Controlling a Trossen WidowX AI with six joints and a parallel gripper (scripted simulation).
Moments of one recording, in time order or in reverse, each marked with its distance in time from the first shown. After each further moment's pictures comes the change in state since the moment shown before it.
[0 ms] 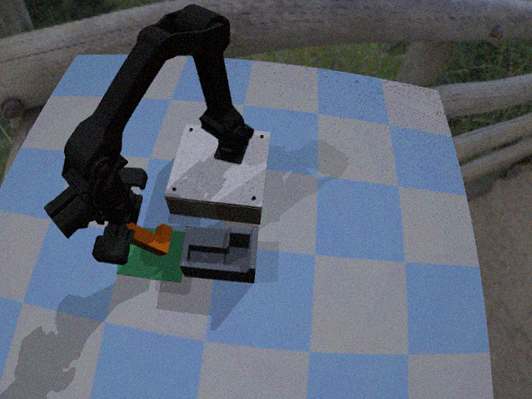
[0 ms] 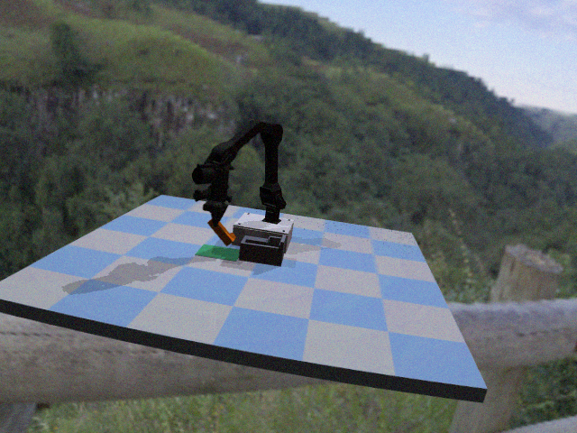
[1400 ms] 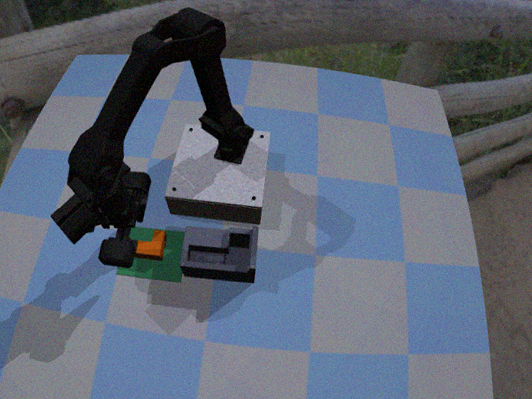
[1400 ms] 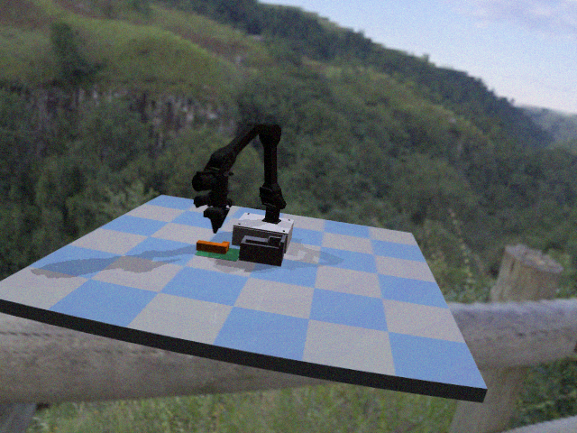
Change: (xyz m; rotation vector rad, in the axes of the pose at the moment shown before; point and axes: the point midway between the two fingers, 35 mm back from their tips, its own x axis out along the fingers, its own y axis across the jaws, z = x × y) arm 0.020 -0.005 -0.003 0.000 0.019 -0.025
